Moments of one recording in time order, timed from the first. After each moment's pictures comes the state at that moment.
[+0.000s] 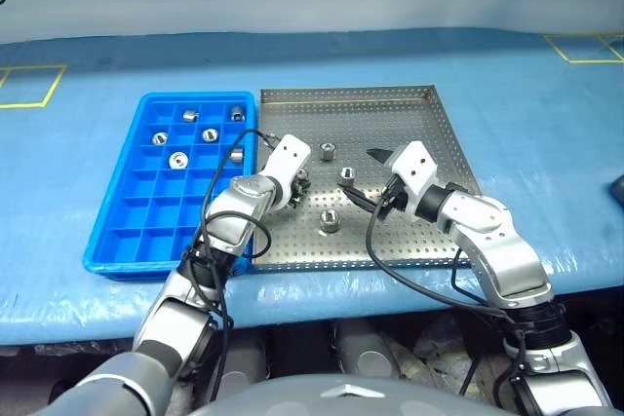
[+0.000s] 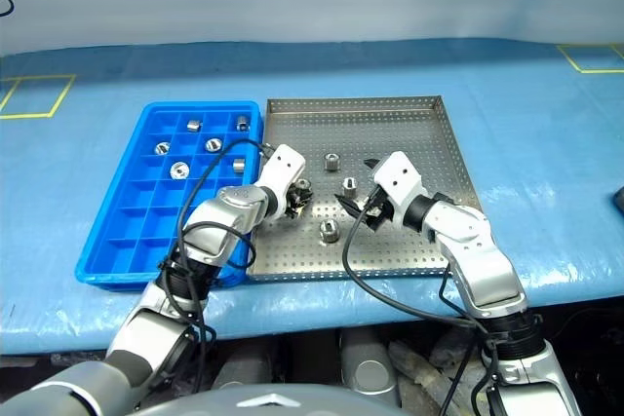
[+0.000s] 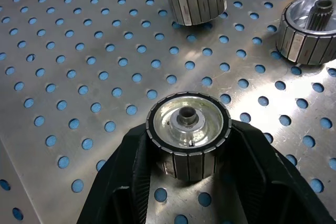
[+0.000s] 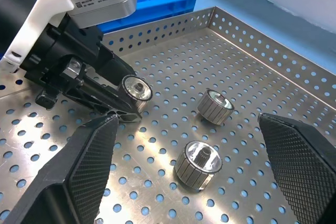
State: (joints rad) left arm -0.54 0.13 -0.29 0.04 -0.02 0.97 -0.33; right arm -0.21 -0.51 0.11 -0.29 0.20 0.40 0.63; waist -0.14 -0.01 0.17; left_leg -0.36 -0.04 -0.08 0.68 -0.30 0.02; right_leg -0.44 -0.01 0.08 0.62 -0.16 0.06
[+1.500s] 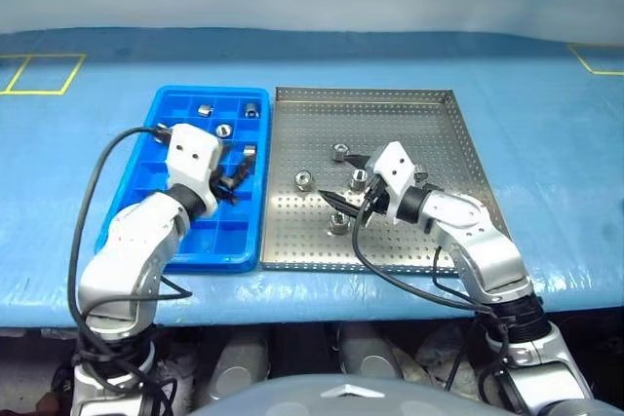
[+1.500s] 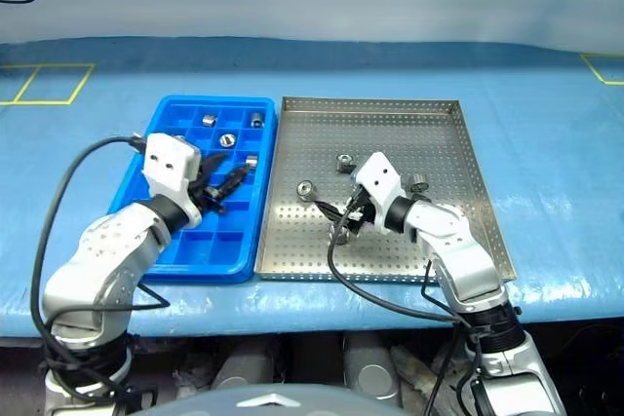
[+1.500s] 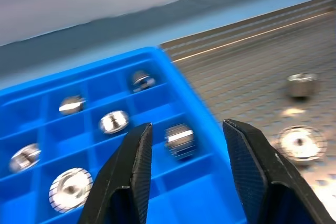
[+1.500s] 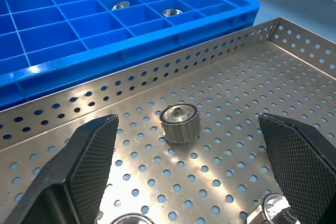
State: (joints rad) left arm -0.12 0.37 0.03 -0.68 -0.26 0.84 -0.46; right arm -0.24 -0.45 0.18 -0.30 0.24 0.49 0.68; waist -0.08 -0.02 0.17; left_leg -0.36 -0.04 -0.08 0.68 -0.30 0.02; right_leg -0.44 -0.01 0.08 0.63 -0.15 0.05
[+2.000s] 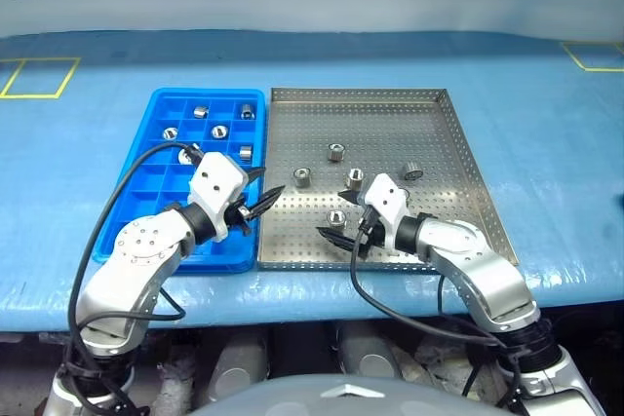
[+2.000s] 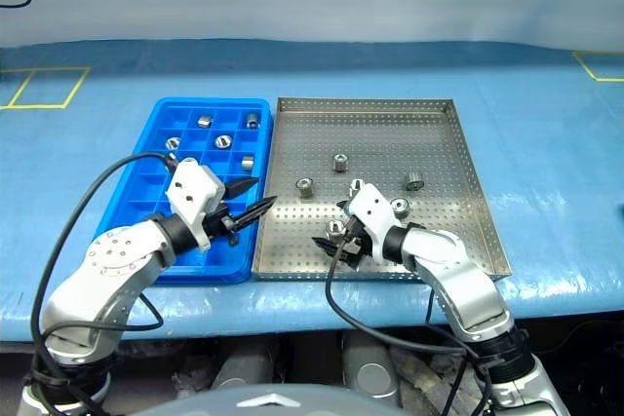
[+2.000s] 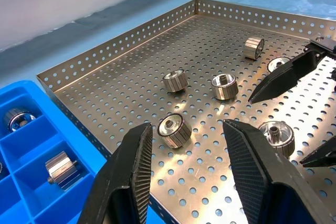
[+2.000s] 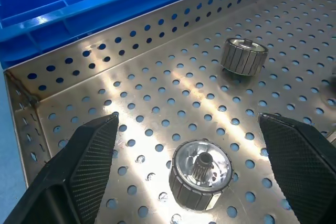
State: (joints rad) left arm -0.08 0.48 -0.04 -0.66 -0.29 0.73 -0.53; right arm -0.14 -0.47 0.22 -0.38 0.25 0.61 0.67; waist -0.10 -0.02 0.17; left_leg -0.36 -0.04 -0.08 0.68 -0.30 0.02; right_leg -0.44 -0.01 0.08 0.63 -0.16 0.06
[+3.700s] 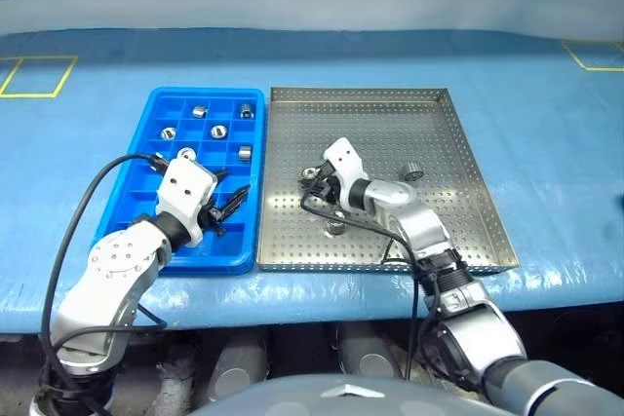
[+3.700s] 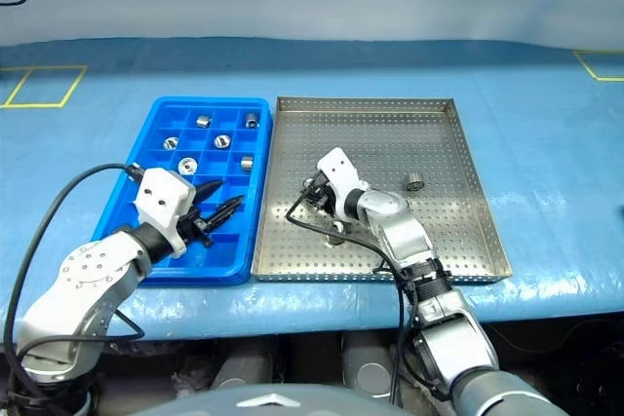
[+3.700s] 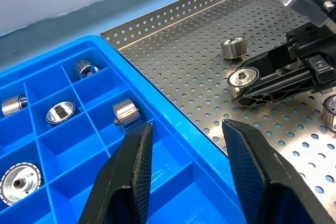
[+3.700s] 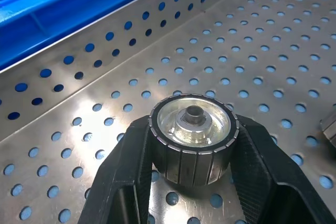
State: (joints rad) left arm 0.03 0.51 0.06 -0.68 -0.29 0.73 -0.44; right arm -0.48 -0.19 0.22 0.16 0.10 0.51 0.58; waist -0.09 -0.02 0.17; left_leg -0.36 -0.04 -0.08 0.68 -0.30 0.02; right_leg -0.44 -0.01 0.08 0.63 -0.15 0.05
